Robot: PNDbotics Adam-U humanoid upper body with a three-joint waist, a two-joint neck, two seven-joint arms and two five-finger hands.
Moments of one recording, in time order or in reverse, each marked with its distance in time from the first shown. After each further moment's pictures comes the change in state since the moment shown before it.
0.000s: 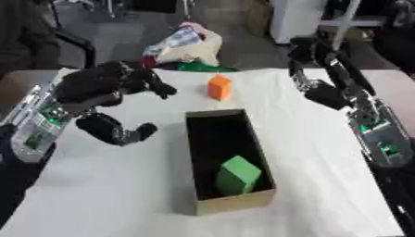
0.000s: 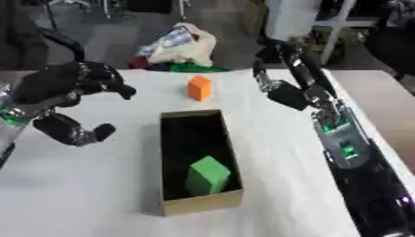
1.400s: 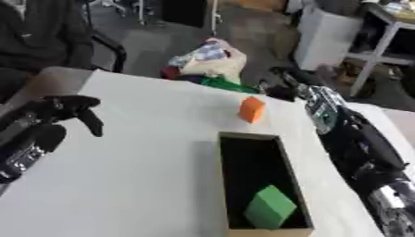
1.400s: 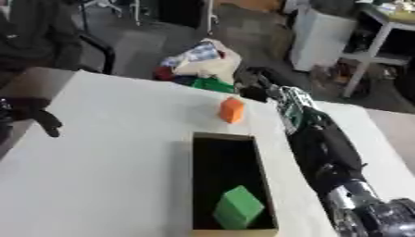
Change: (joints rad) left arm 0.187 -0.063 0.138 -0.236 0.567 0.349 -0.354; right arm -0.361 0.020 -0.269 0.701 0.739 0.227 -0.001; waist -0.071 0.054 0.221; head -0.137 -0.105
